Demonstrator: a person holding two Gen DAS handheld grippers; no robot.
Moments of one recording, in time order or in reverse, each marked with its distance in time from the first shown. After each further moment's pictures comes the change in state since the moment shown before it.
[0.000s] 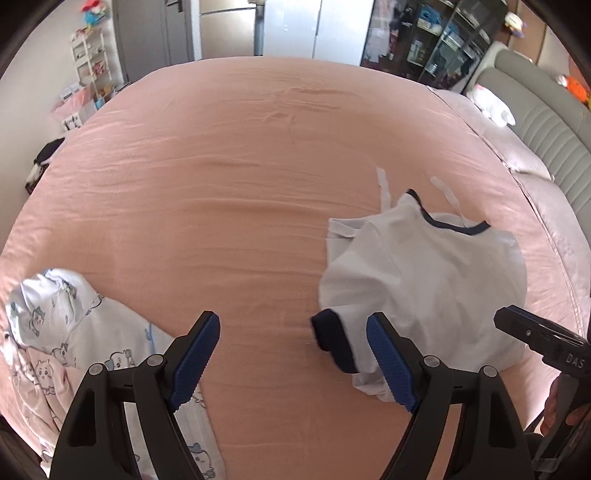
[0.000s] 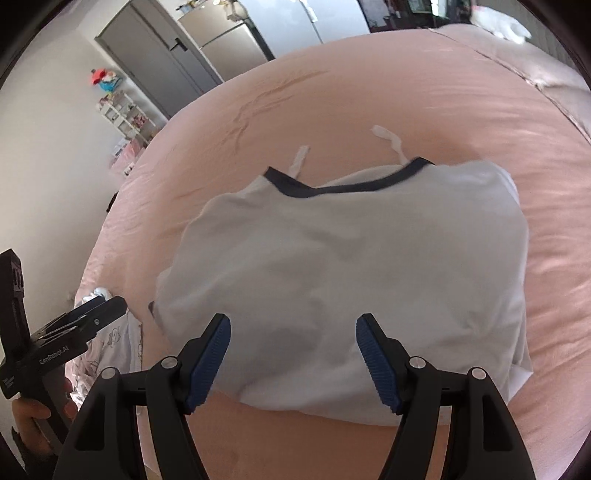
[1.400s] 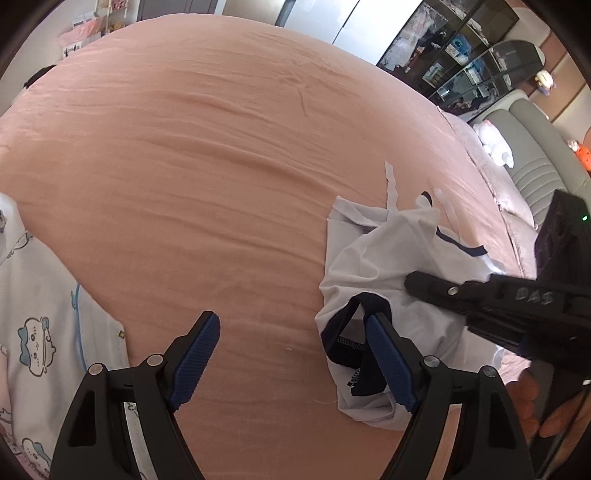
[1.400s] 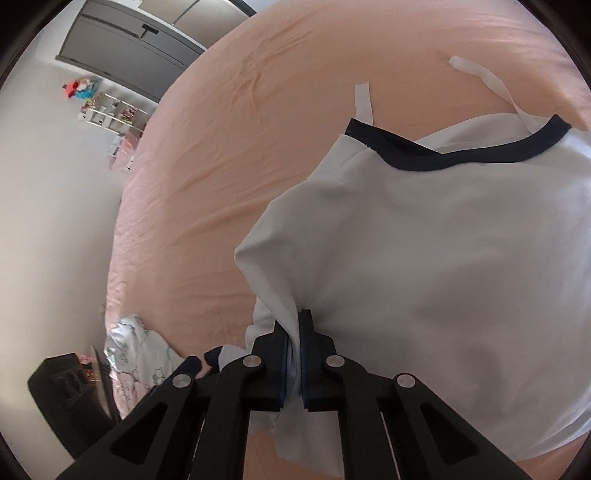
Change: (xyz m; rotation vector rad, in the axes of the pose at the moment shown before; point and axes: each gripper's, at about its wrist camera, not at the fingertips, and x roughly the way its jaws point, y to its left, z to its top) left arm 0.069 0.008 -0.006 -0.195 0.066 -0.181; right arm 0.107 0.059 0.047 0.189 0.200 0.165
